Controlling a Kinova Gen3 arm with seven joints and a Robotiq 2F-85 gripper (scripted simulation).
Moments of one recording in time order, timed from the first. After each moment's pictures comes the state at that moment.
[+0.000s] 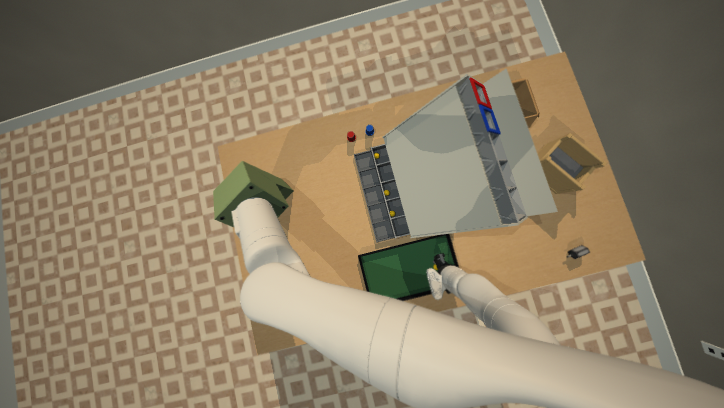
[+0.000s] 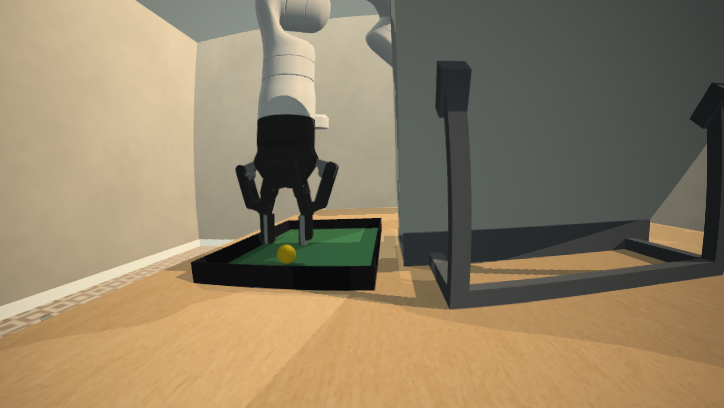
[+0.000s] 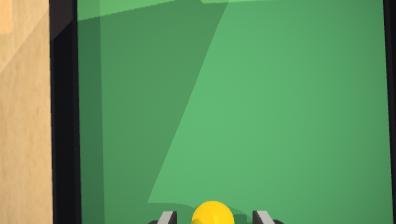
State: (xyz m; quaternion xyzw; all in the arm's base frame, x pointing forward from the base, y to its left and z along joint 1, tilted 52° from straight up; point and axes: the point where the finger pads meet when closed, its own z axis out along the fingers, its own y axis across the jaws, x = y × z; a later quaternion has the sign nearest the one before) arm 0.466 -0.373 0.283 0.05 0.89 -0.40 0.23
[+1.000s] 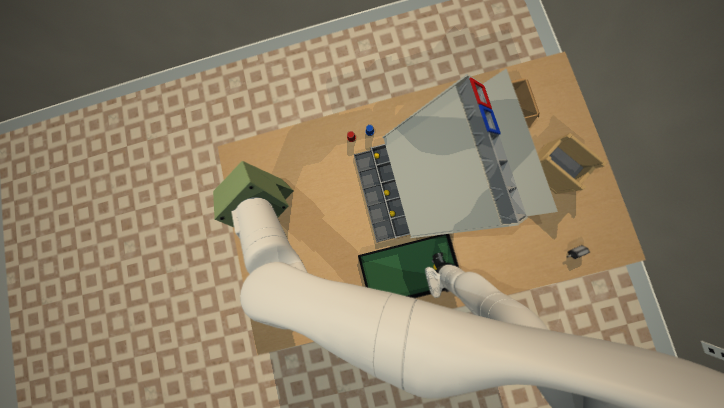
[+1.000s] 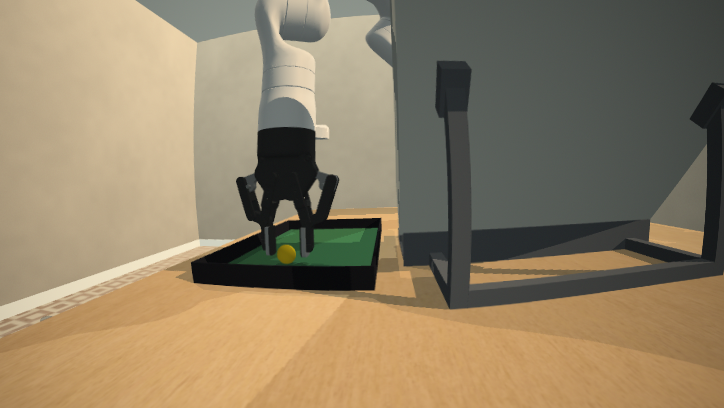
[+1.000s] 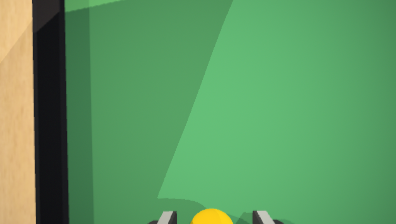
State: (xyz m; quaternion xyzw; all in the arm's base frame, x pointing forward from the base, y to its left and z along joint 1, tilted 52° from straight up) arm 0.472 -0.384 0.273 0.04 0.89 -0.40 0.23
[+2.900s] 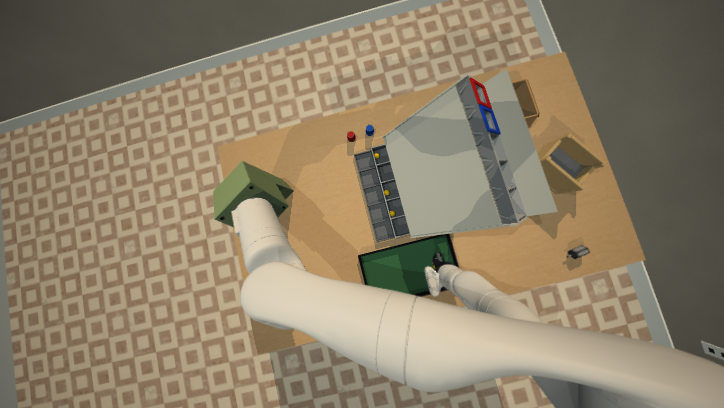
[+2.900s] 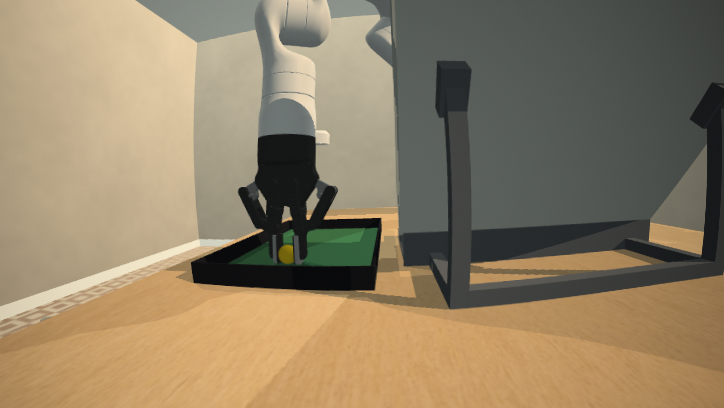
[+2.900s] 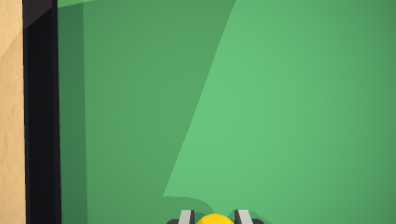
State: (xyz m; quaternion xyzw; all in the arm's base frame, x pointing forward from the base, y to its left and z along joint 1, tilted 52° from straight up) arm 0.475 -0.389 0.268 0.05 0.89 -0.40 0.23
